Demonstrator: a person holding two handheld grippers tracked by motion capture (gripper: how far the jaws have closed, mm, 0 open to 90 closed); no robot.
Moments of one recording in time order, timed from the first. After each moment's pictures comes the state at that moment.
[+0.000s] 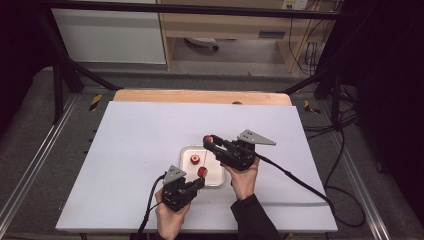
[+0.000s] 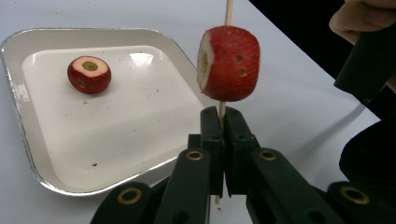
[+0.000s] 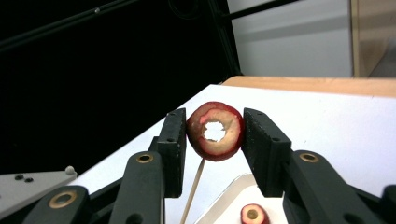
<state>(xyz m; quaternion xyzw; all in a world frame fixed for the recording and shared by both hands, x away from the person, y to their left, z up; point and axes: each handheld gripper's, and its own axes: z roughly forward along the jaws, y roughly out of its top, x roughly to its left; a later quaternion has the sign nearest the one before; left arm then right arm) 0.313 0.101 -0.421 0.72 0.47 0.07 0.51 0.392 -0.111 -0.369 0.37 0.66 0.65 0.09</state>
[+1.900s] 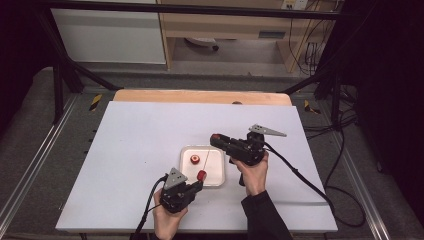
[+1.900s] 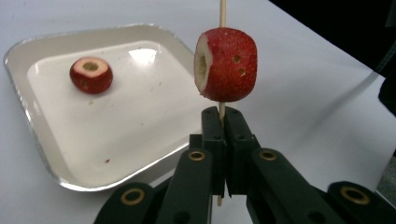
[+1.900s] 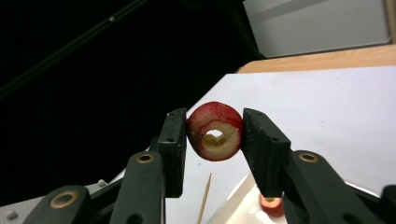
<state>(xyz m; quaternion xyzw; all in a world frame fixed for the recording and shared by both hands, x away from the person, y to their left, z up) 0.309 0.102 -0.424 0.76 0.42 0.11 0.49 0.400 -0.137 -0.356 0.40 0.65 0.65 -0.01</state>
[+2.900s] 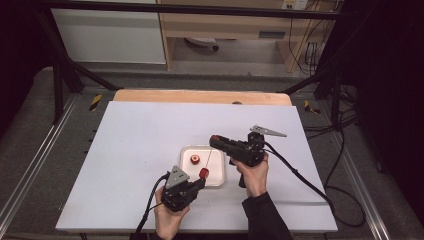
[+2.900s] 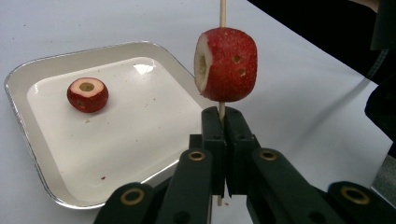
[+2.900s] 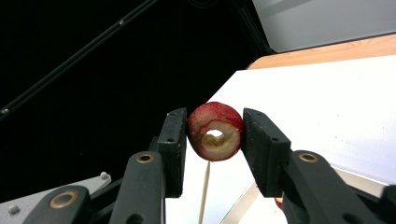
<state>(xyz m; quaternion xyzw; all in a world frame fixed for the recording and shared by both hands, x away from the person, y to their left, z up) 0.309 0.098 -0.414 0.76 0.41 0.11 0.50 0.399 -0.138 -0.357 0.40 0.64 0.66 -0.04</state>
